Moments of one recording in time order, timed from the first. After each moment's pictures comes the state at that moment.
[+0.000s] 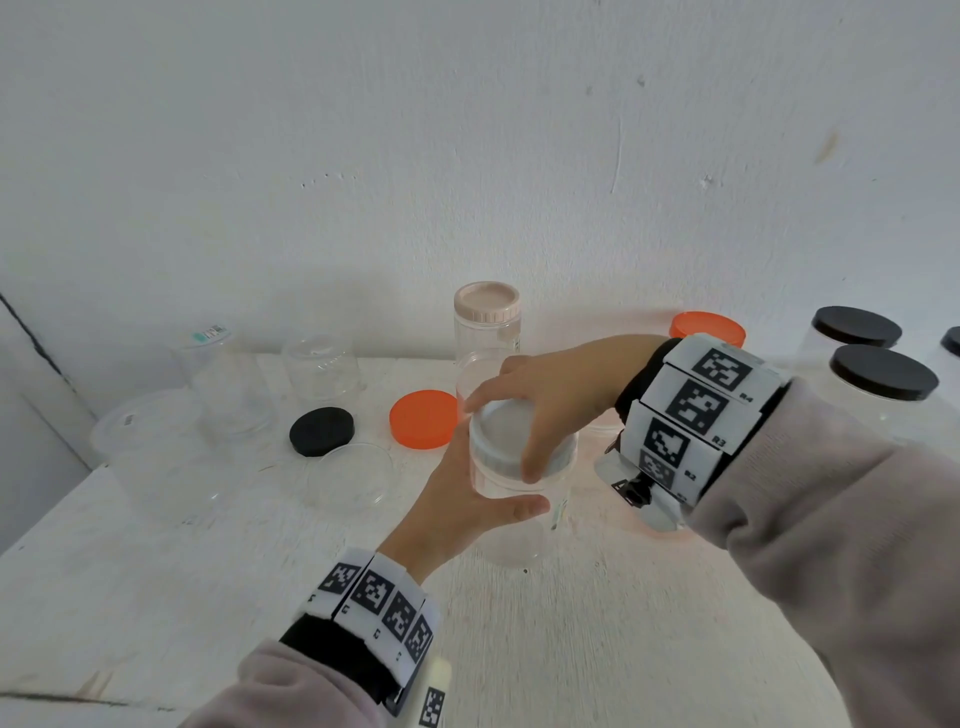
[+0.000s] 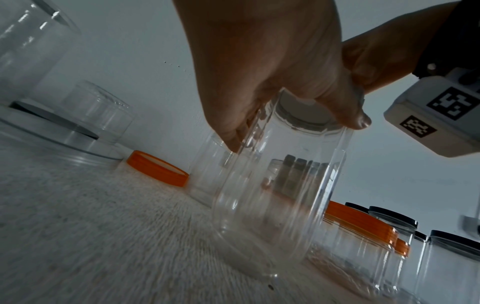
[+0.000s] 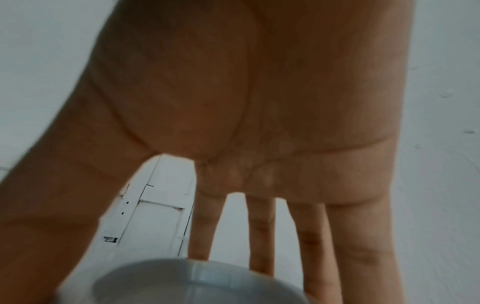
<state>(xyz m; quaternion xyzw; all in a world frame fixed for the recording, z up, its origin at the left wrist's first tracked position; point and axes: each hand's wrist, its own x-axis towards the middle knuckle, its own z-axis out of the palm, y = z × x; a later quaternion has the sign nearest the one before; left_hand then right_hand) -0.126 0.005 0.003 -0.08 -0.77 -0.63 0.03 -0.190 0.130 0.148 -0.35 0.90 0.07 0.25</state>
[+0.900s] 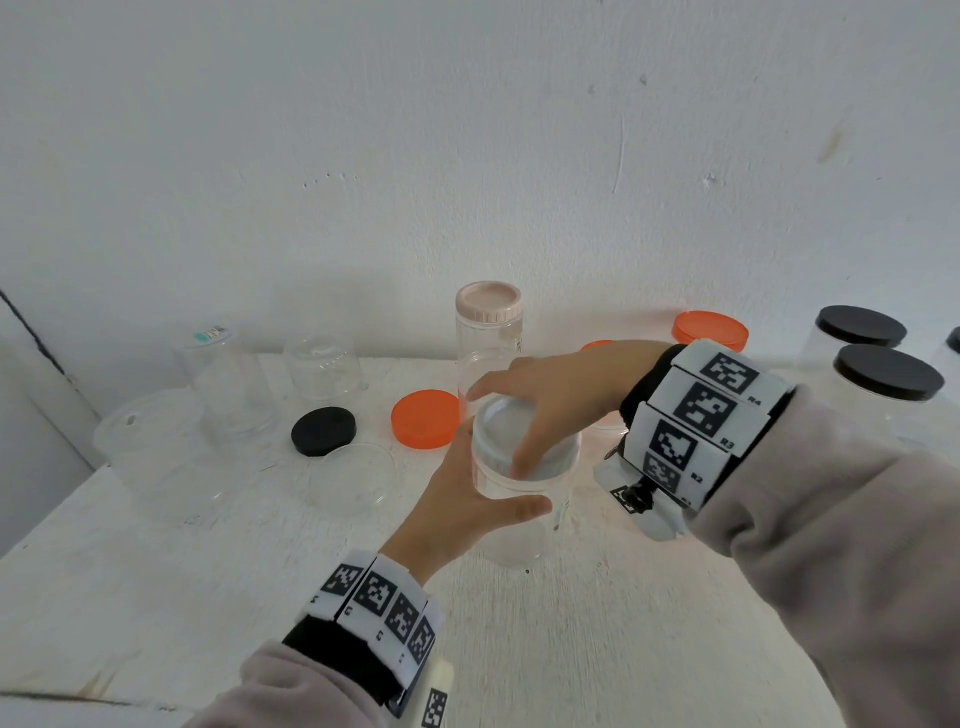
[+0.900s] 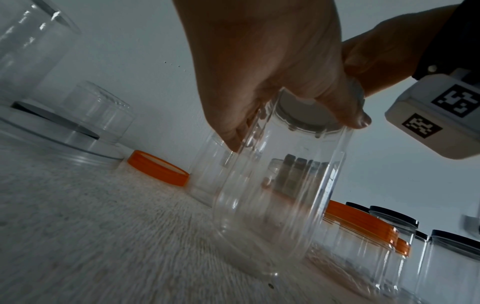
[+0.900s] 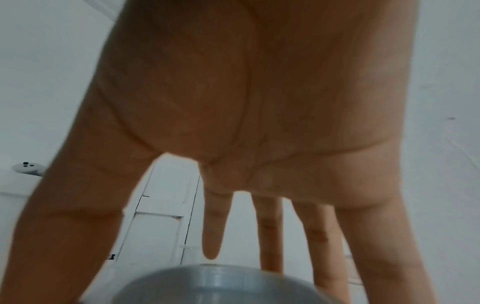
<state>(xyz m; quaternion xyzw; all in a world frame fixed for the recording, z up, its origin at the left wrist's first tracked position) -0.127 0.003 0.000 -0.06 -0.78 -0.63 0.01 -0.188 0.131 0.144 -0.33 0.91 0.03 0.24</state>
